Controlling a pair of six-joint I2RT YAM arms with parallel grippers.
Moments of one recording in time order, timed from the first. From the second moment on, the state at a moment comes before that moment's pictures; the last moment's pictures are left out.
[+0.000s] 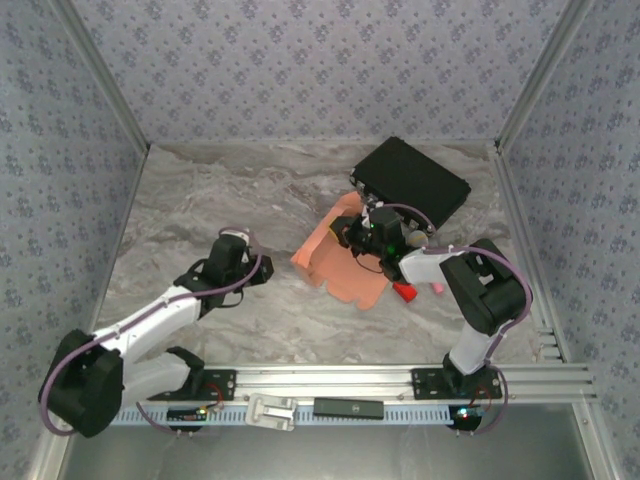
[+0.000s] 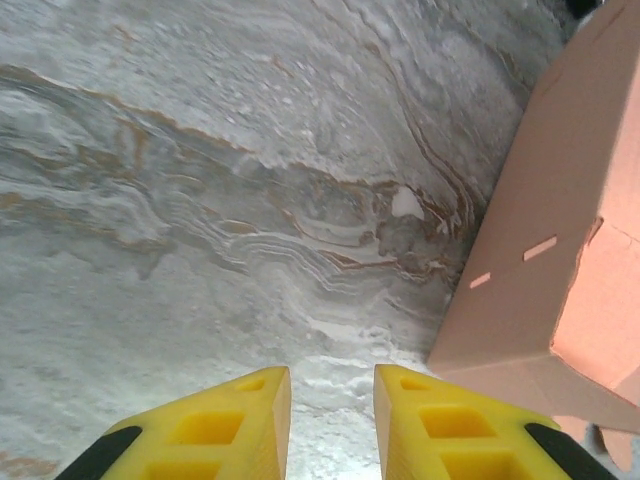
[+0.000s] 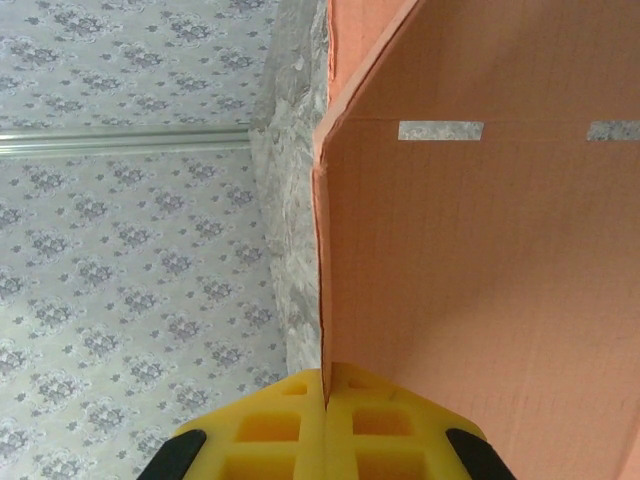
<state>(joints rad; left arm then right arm) -0.56 1.13 0.53 -0.18 0.06 -0.66 0.54 1.72 0.72 0.68 -0.33 1.40</state>
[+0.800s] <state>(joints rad) -0.75 1.12 0.68 -0.33 -0.02 -0.83 0.52 1.79 0.65 0.89 -0.36 1.39</state>
